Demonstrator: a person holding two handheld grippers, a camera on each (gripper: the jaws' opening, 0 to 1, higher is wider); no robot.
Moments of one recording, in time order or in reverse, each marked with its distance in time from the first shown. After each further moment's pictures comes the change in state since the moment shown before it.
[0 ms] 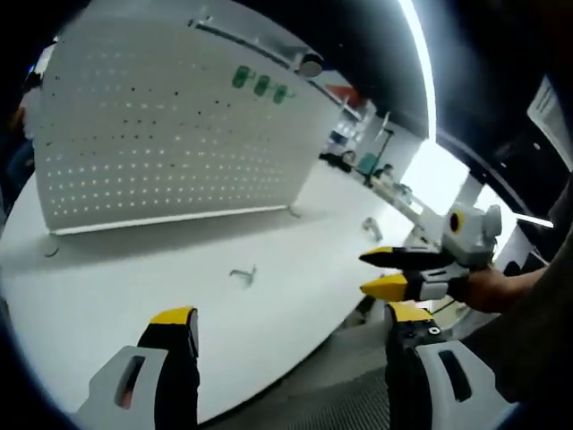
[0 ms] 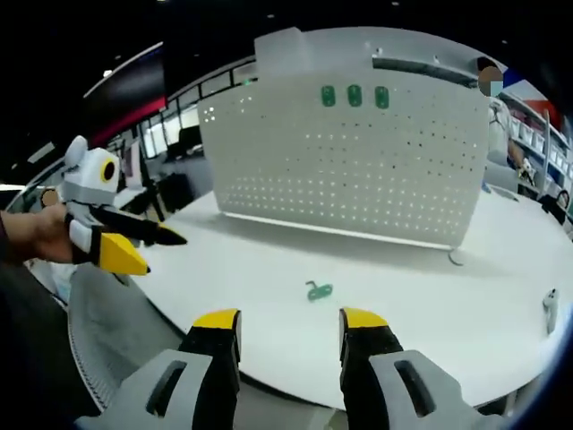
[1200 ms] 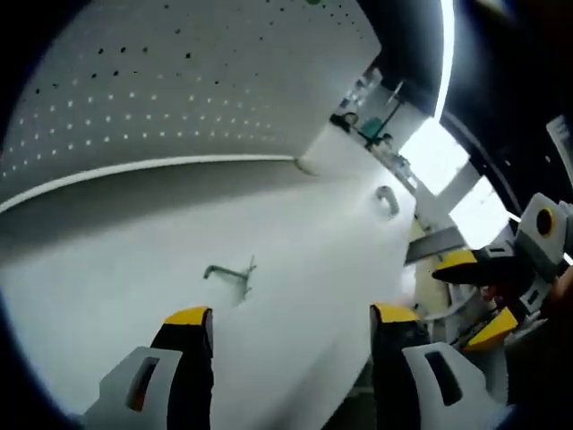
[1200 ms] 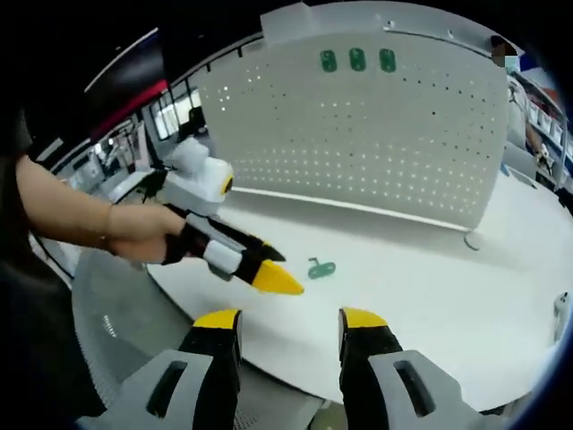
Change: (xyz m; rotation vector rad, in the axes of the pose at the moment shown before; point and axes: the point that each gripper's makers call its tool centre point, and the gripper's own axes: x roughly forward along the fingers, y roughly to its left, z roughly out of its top) left arm 0.161 0.038 -0.039 -0.076 0.232 -0.050; right arm 0.016 -0.013 -0.028 0.010 0.141 0.094
